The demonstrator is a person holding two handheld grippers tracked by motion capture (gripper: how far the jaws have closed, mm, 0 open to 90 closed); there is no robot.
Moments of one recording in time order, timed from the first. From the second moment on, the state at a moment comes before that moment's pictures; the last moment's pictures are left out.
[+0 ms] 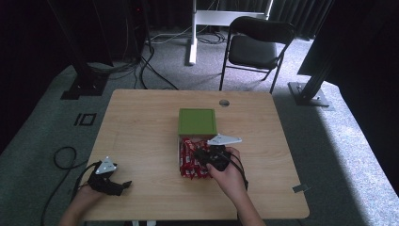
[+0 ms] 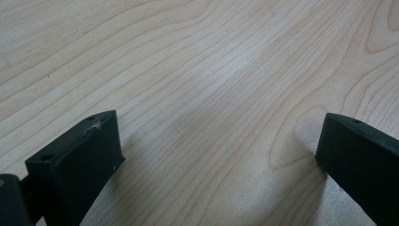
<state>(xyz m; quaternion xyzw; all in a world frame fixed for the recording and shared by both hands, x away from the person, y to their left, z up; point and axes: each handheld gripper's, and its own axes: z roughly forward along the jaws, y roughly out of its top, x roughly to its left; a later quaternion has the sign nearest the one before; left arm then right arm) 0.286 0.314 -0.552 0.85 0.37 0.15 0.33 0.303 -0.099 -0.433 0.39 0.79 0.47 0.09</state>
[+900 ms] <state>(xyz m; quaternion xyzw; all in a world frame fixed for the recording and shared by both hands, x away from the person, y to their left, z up) 0.286 0.314 -0.552 0.85 0.37 0.15 0.33 0.313 -0.136 -0.408 0.43 0.73 0.51 0.17</state>
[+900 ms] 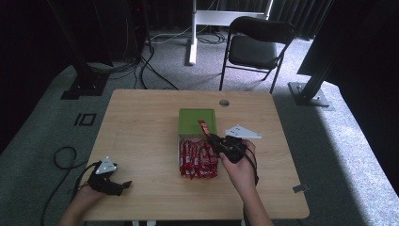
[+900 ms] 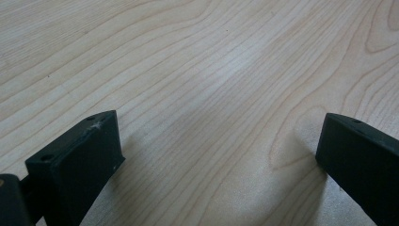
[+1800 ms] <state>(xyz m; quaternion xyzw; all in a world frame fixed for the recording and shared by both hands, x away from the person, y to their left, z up) 0.286 0.314 -0.552 0.85 0.37 0.15 0.33 0.355 -0.172 -0.473 0.56 0.64 0.46 0.26</state>
